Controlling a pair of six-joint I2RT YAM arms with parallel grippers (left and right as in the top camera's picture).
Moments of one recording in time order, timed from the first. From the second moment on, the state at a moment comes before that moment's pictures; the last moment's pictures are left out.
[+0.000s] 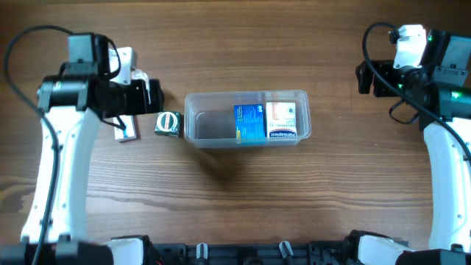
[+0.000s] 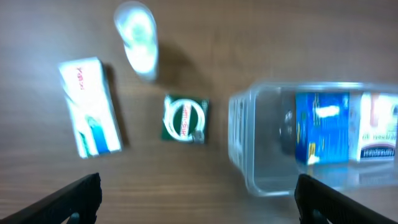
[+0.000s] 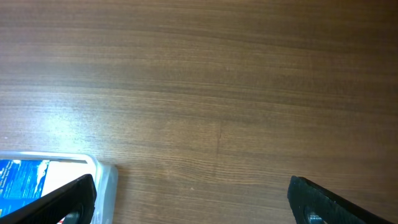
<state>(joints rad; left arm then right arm) 0.03 1.48 1.43 -1.14 0.19 -0.06 -0.17 1.39 1.33 -0.78 -0.16 -0.17</state>
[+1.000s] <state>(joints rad) -0.09 1.68 1.11 -0.79 0.09 0.00 -0.17 1.39 1.33 -0.78 -0.16 -0.17</state>
